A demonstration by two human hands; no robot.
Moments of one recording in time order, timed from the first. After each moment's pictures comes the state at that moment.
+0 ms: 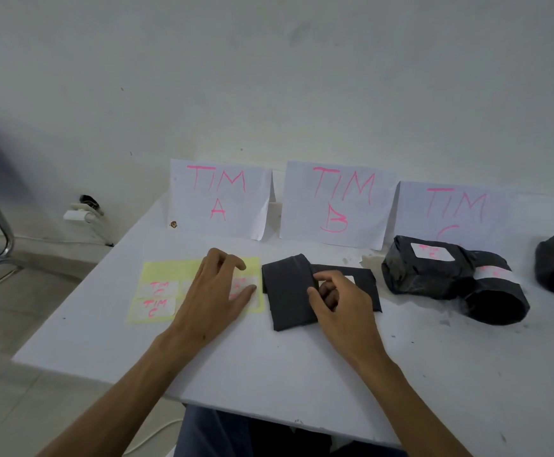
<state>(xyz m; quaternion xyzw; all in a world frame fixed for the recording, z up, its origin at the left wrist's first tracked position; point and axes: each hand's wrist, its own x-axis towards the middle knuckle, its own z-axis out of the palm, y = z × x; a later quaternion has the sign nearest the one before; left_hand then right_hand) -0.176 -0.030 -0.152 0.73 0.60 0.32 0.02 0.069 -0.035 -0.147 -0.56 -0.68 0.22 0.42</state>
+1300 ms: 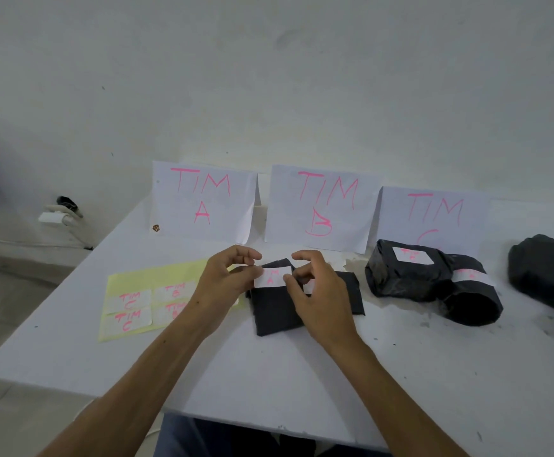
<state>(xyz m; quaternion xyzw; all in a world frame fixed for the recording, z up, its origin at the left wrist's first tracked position) -0.130 -0.011 -0.120 0.49 0.53 0.51 0.47 0.056 -0.017 -0.134 -0.54 -0.69 0.20 0.43</state>
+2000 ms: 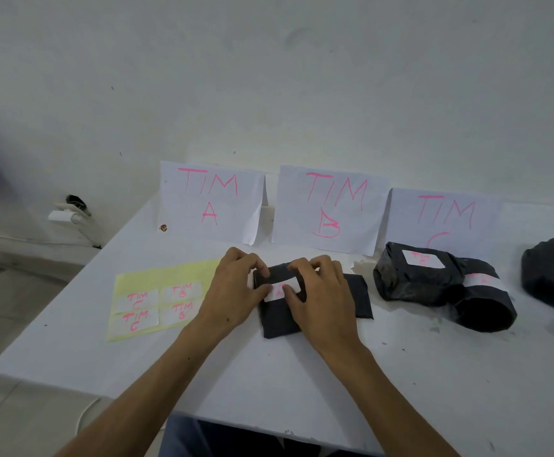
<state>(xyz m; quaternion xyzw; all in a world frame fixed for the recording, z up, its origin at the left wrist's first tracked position) -0.125 -0.010 -0.125 0.68 0.64 0.32 0.16 0.046 -0.012 -0.145 -0.59 -0.75 0.01 0.32</state>
